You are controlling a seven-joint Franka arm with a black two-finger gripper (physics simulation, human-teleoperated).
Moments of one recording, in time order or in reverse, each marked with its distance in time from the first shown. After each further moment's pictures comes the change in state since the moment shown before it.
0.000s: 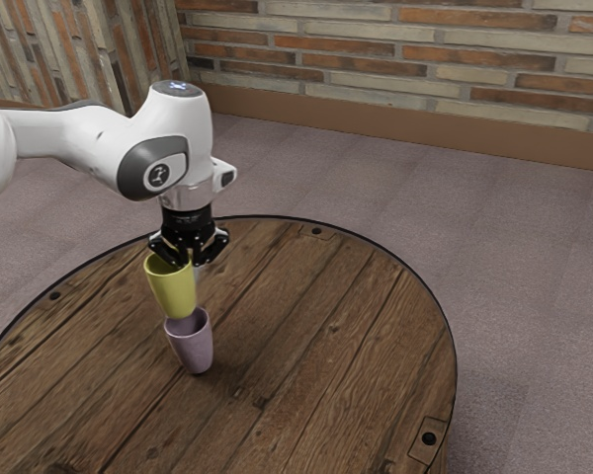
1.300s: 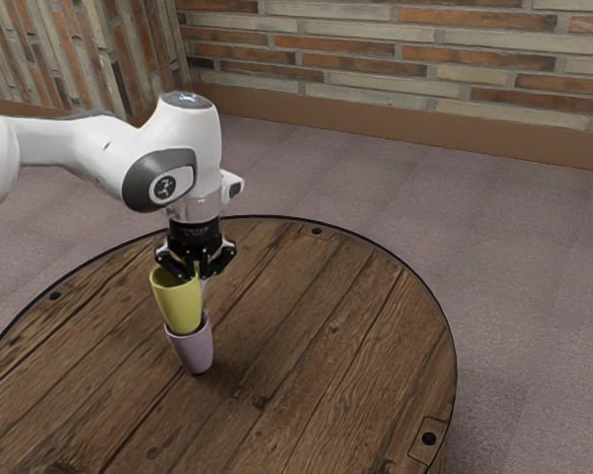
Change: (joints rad) arm -0.006 -0.012 -0.036 -0.042 -0.007 0.009 -0.077
